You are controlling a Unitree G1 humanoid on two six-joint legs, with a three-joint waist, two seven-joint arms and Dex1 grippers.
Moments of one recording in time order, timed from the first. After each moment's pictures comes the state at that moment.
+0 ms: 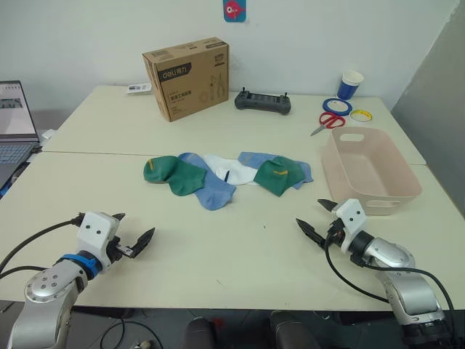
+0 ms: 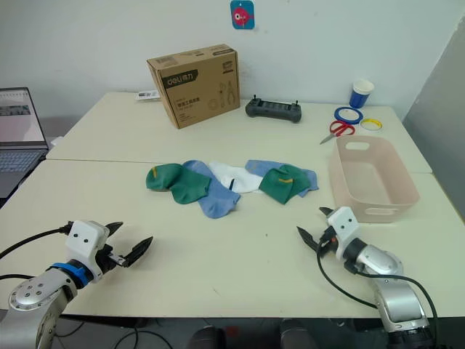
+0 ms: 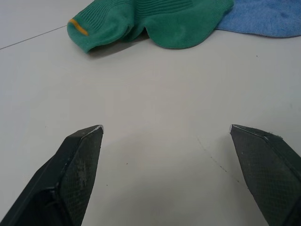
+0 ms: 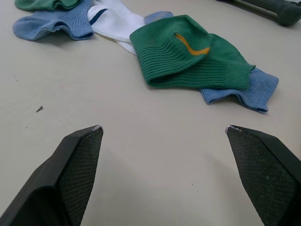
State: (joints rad) left arm 0.17 0.63 0.36 -0.14 -0.28 0.21 -0.64; right arm -0.05 -0.47 0.01 -0.17 0.20 0.19 0.60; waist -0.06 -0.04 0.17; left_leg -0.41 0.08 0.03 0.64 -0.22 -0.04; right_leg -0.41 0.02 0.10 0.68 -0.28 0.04
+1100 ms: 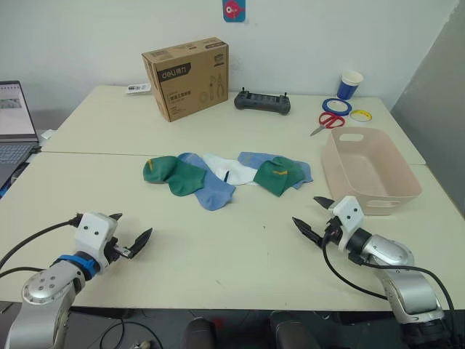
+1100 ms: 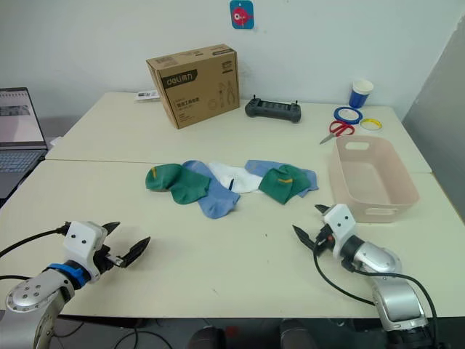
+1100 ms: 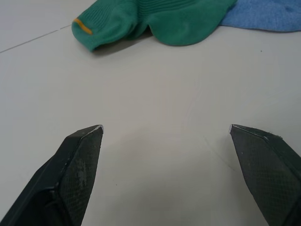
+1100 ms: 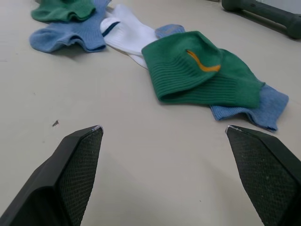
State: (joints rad) left arm 0.21 0.63 0.37 -0.15 -0.27 0.19 -0.62; right arm -0.08 -0.46 0.03 -0.23 0.19 0.24 0.62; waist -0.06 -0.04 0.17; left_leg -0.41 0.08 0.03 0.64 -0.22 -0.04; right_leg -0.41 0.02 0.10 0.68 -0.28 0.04
